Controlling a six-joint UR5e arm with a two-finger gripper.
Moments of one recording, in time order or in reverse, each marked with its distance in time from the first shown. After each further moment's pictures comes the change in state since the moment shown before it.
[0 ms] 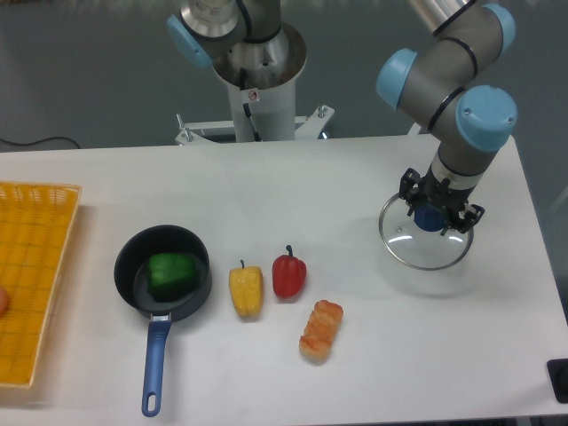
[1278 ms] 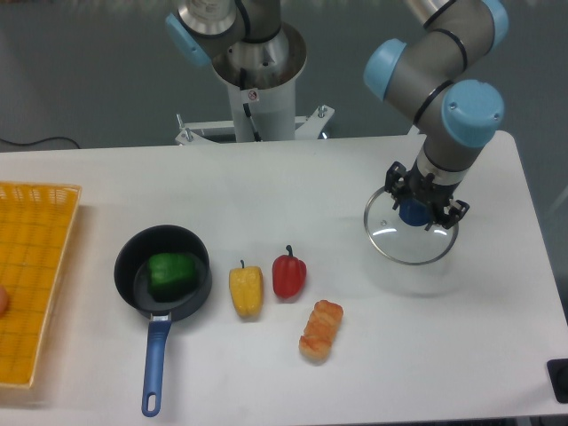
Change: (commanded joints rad) arm -0.060 0.061 -0.012 -0.101 -0.002 -0.015
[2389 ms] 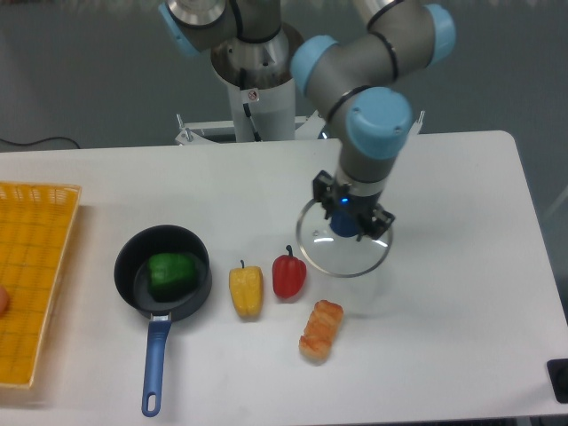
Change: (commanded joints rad) arm -0.265 0.058 -0.029 0.009 -0.011 -0.311
